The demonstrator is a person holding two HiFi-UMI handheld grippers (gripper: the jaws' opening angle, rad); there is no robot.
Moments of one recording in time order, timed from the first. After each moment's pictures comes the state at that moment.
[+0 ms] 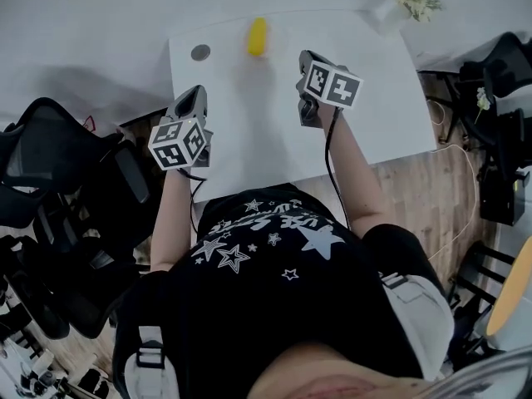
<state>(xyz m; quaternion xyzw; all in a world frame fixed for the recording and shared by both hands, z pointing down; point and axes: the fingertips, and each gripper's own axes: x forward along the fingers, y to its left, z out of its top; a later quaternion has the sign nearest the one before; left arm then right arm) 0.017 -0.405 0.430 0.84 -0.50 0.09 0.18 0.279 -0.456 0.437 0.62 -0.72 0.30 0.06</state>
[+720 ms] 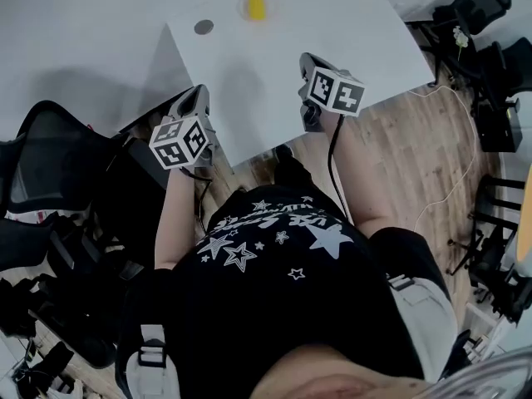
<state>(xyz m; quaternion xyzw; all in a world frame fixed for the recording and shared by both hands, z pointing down) -0.084 -0.322 0.446 0.88 -0.41 0.09 0.22 0.169 -0.304 0.437 0.68 -0.67 0.30 0.04</state>
